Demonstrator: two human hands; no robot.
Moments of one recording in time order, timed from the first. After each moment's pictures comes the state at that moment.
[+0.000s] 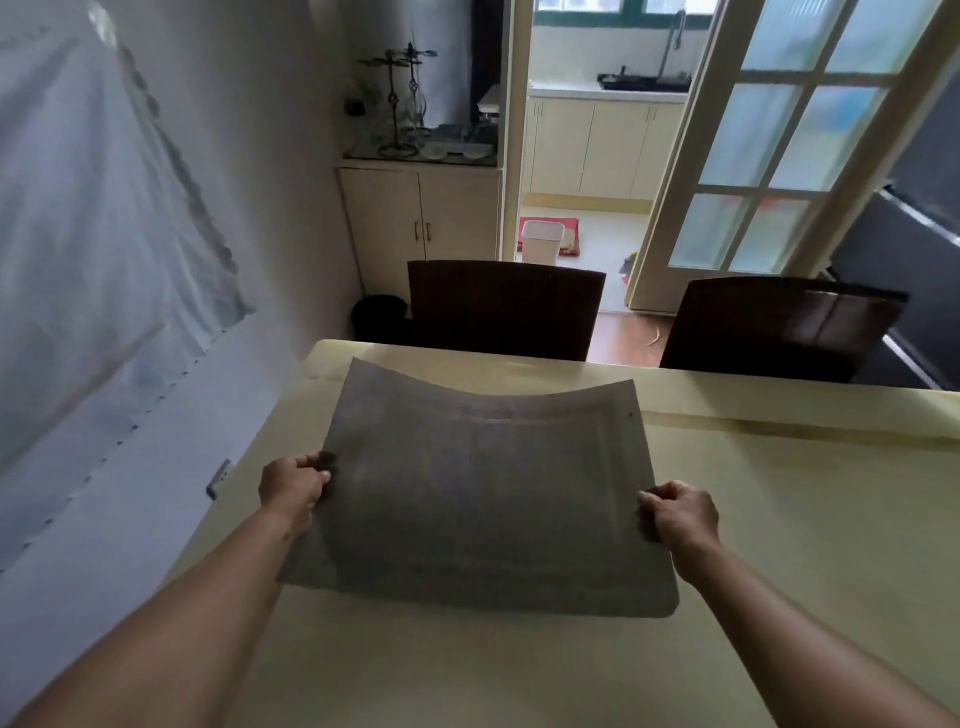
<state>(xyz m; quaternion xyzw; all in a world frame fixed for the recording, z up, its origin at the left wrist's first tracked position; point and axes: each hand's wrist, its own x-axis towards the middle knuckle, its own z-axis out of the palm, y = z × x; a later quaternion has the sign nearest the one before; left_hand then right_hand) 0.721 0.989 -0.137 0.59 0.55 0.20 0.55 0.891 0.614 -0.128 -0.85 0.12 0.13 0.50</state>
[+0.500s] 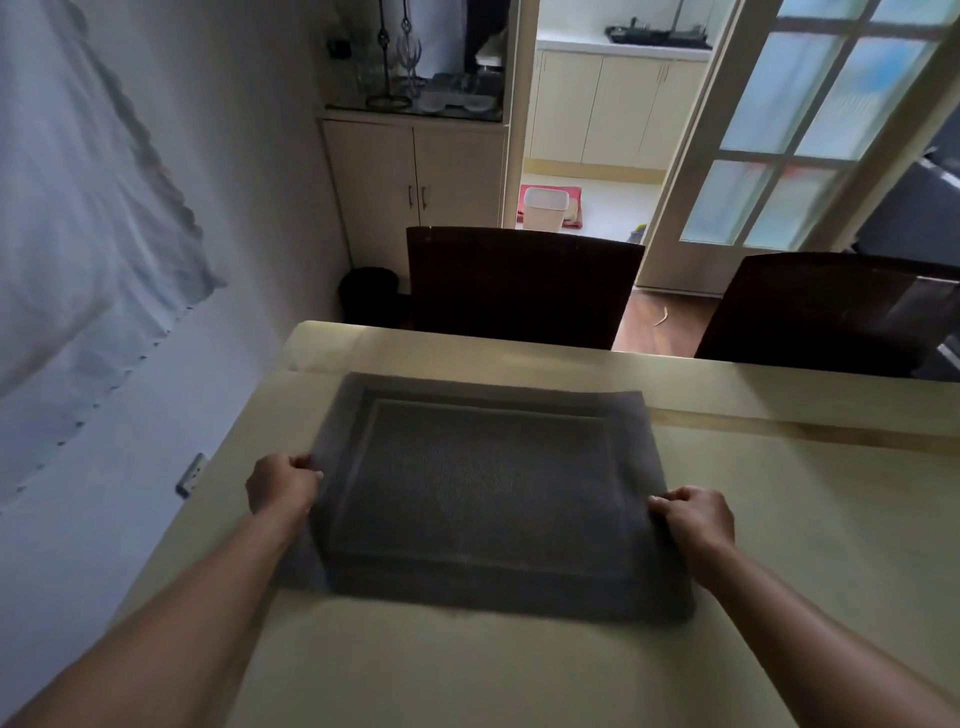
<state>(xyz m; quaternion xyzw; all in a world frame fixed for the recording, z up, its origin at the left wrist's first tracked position) 0.765 1.037 -0.188 0.71 0.58 0.15 0.38 0.944 0.668 -0.189 -0.90 0.14 0.13 0.38</state>
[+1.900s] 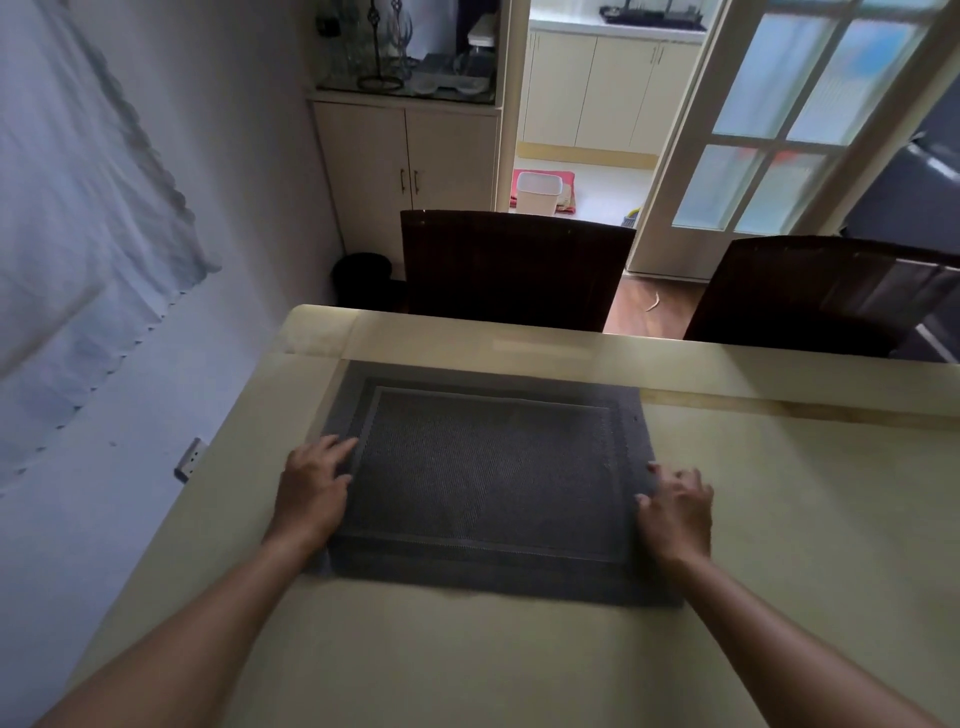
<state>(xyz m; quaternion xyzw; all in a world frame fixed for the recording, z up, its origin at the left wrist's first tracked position) 0.742 1.005 -0.199 0.91 0.33 0.09 0.22 0.904 0.666 -0.184 -0.98 -0.03 0.04 0.19</state>
